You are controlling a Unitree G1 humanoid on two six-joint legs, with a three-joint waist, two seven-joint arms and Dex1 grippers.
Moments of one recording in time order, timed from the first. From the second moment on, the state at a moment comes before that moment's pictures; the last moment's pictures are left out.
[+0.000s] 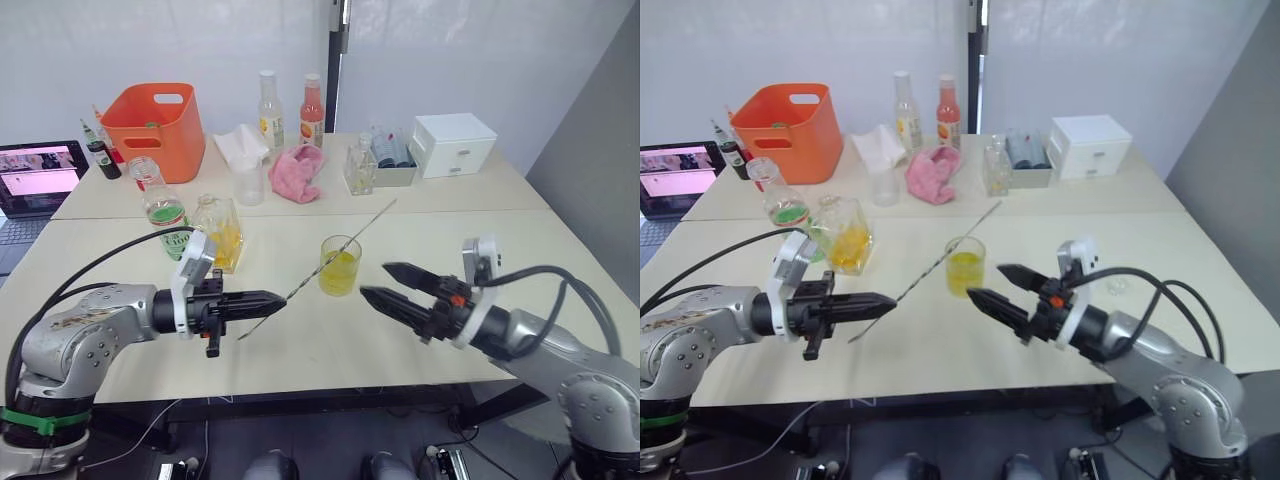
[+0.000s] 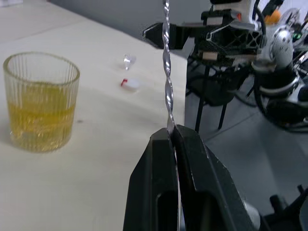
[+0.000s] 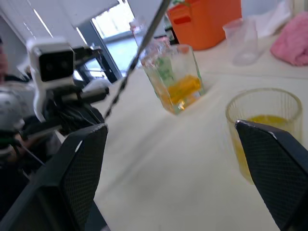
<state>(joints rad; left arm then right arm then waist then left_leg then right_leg) -0.36 0.73 0.17 -0.36 -0.93 0.91 -1.02 -0.28 -0.48 -0.16 -0.62 1.25 0.87 0.27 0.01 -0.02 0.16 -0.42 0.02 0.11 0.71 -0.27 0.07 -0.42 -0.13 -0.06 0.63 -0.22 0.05</state>
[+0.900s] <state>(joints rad) -0.39 0.60 0.12 -0.40 -0.95 0.89 -0.86 -0.42 -0.38 -0.13 -0.55 1.55 0.77 0.01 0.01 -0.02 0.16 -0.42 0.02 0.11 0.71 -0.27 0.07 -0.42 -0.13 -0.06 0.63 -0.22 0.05</state>
